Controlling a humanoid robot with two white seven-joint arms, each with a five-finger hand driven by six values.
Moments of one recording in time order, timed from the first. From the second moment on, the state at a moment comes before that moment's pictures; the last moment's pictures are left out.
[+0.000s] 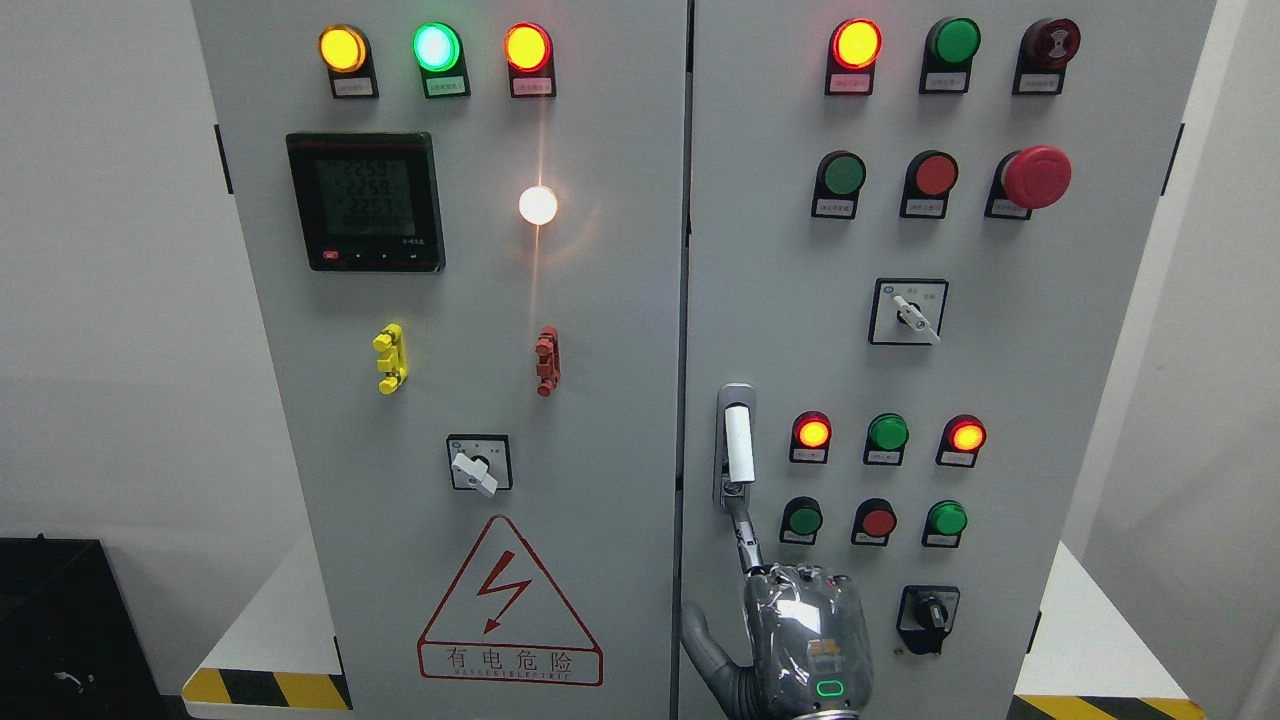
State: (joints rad) left arm 0.00 -0.10 -0.10 -0.07 0.07 -0.06 0.01; right arm -0.26 0.13 0.30 -1.74 1.49 0.22 -0.06
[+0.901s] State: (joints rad) left arm 0.00 -0.10 -0.10 -0.07 0.07 -0.06 0.01; right arm -0.27 0.13 0.31 -1.76 1.49 0.21 -0.06
